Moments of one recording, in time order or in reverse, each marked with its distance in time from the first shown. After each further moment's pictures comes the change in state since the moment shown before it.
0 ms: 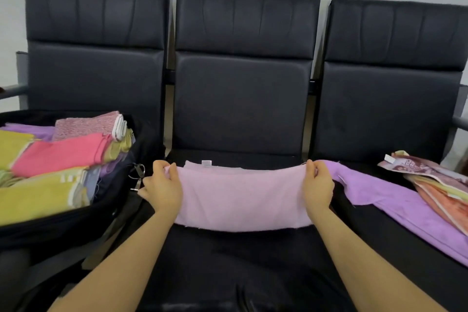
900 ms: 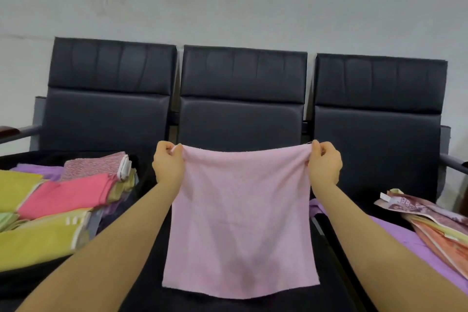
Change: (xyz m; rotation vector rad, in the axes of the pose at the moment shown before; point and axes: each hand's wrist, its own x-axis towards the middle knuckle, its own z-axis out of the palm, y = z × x) left_hand 0.067 0.116 -0.027 -0.408 -0.019 0.050; right_hand 0.062 -0.122 -0.019 0.018 0.126 -0.108
